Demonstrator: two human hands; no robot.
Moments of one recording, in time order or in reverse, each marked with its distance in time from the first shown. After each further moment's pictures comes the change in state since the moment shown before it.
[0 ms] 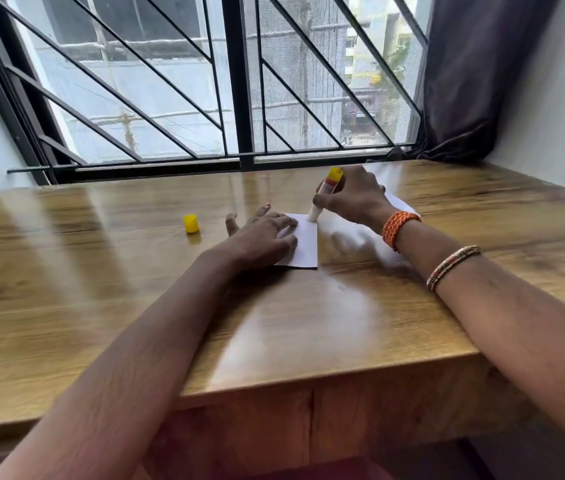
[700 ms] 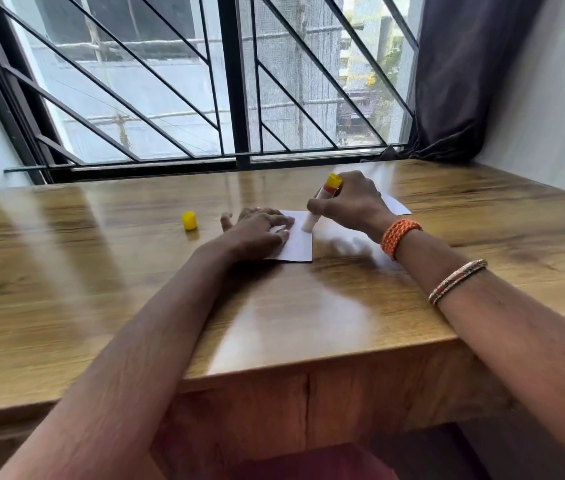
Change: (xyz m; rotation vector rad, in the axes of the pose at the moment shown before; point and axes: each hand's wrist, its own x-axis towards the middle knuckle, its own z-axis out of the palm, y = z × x) left_hand 0.007 -0.009 0.003 -0.017 0.044 -0.030; right_hand -0.028 -0.012 -0.009 0.033 -0.027 0.030
